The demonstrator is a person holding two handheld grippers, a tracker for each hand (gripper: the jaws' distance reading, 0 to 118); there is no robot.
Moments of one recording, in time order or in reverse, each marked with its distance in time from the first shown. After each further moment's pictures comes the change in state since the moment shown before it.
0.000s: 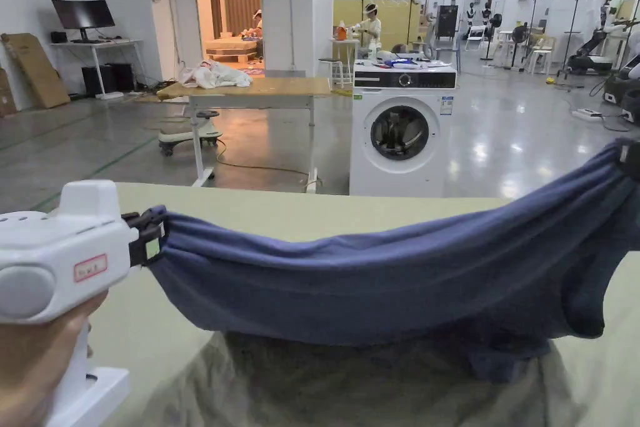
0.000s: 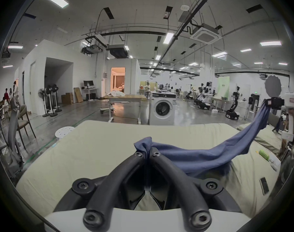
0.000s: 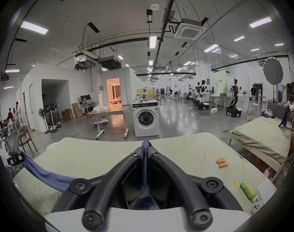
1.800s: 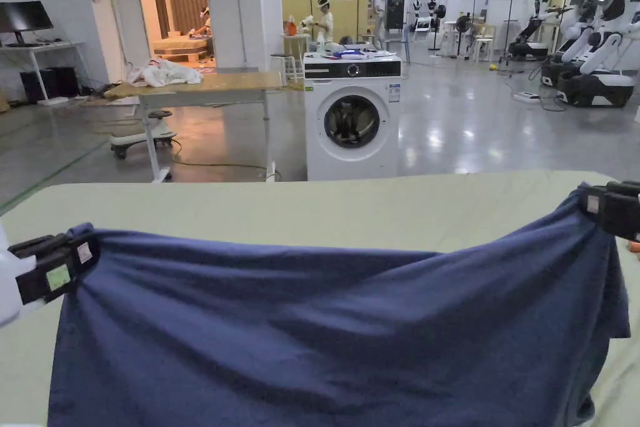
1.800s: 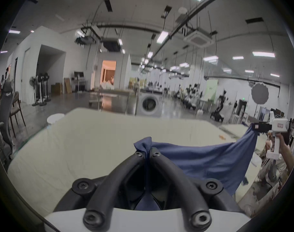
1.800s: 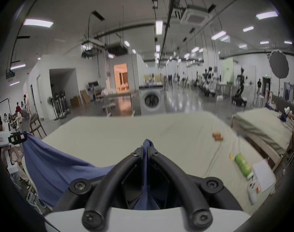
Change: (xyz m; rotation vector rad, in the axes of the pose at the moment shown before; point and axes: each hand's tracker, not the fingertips) left arm 0.002 0.012 0.107 0.050 -0.099 0.070; right arm 0.024 -0.037 0.118 -0.049 0.077 0.019
